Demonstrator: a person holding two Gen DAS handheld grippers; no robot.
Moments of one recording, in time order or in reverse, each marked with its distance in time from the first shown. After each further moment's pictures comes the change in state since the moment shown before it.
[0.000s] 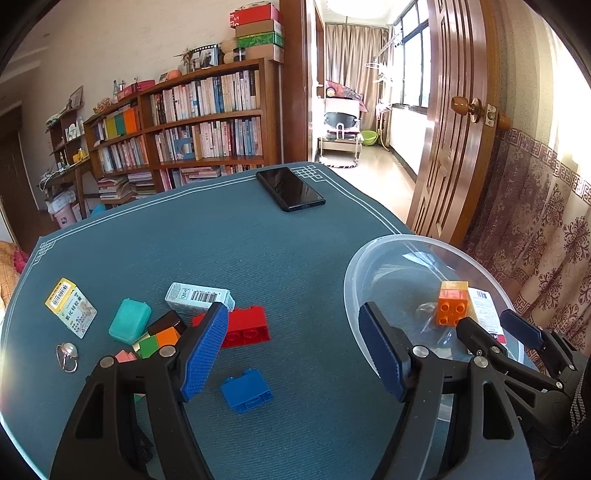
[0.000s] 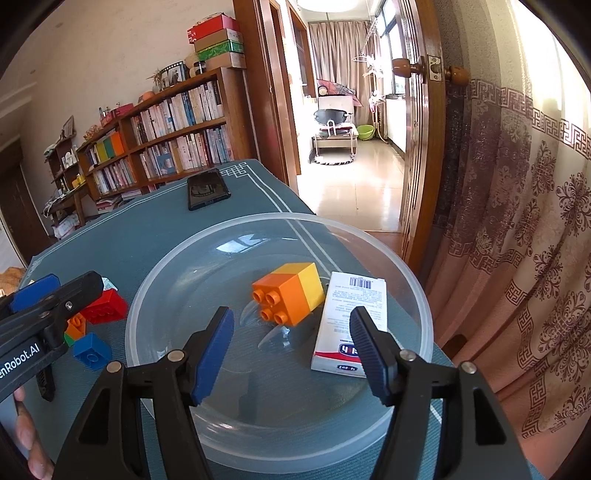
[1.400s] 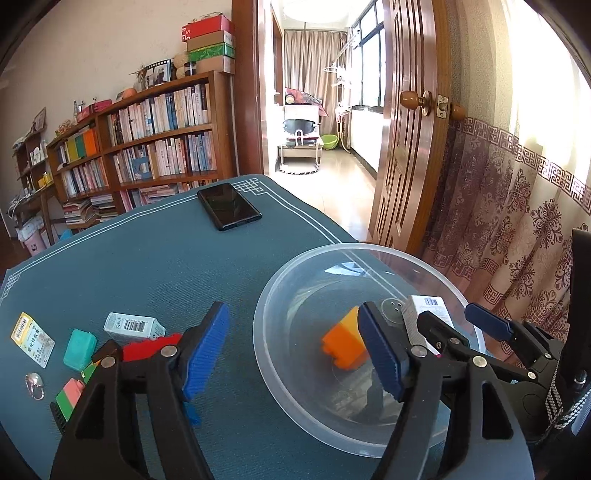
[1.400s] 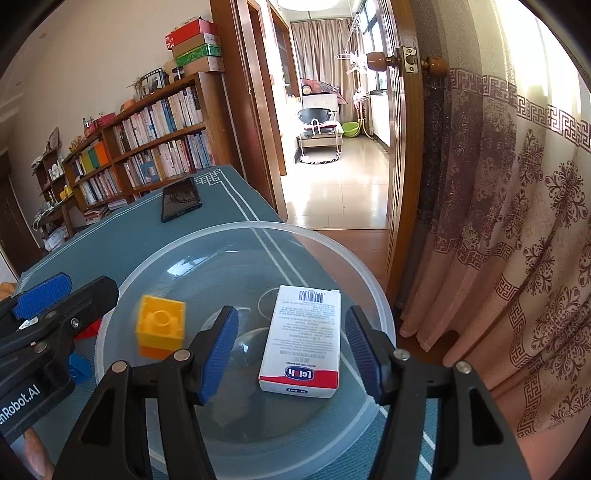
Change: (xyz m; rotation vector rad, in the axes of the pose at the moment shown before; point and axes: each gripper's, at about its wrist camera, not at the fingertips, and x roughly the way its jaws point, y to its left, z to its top) left arm 0.008 -0.057 0.011 0.090 -0.050 -0.125; right arm 0.007 -0.034 0.010 0.050 -0.002 -0.038
